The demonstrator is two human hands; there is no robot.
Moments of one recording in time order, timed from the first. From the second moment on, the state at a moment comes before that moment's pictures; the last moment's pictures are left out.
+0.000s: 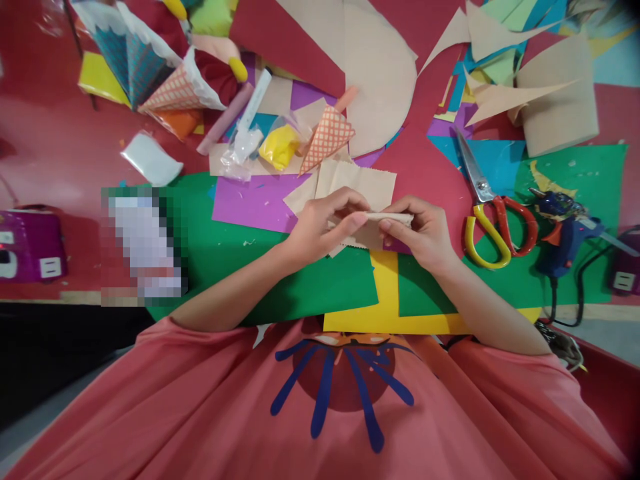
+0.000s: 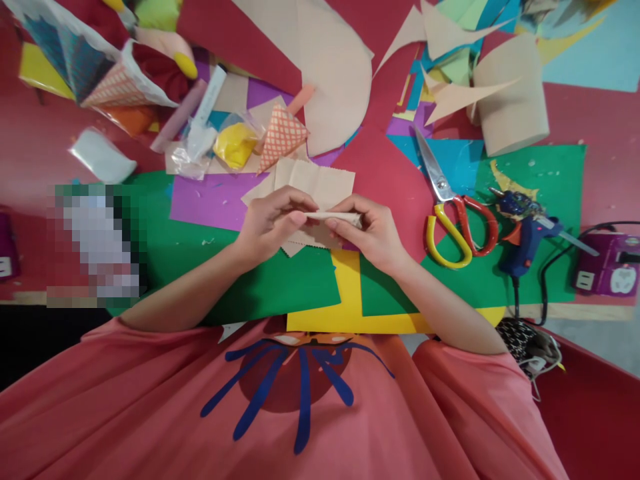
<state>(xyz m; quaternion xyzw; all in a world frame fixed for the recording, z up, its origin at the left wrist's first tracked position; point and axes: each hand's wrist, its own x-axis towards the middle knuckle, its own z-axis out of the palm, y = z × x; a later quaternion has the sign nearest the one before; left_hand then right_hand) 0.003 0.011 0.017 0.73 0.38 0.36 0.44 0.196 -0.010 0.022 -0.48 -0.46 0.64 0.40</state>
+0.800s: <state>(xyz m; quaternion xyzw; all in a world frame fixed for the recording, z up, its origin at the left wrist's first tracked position) 0.003 0.018 0.011 0.66 0.41 0.39 0.49 0.199 -0.004 0.008 -0.41 -0.45 0.66 0.44</state>
